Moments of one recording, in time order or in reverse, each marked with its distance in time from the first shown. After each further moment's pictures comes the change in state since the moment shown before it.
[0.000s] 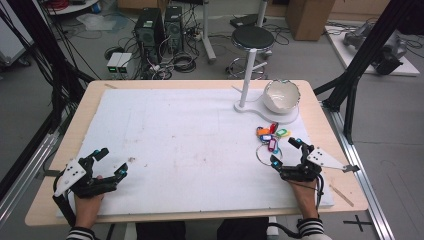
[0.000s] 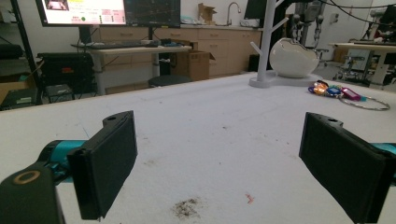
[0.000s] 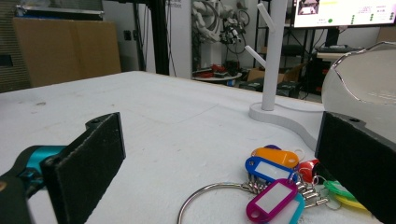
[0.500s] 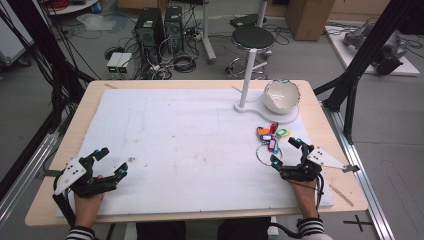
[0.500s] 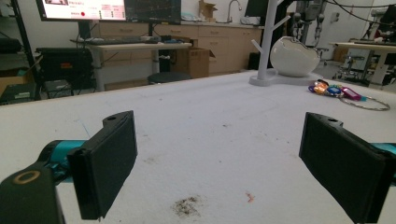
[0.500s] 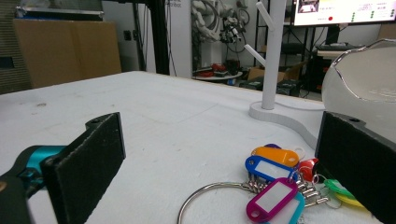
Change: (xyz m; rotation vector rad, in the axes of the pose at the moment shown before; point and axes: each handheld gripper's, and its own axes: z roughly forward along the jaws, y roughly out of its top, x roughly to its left) left arm 0.001 0.000 0.001 0.010 0.003 -0.011; right arm -0.001 0.000 0.000 0.005 0.001 0.021
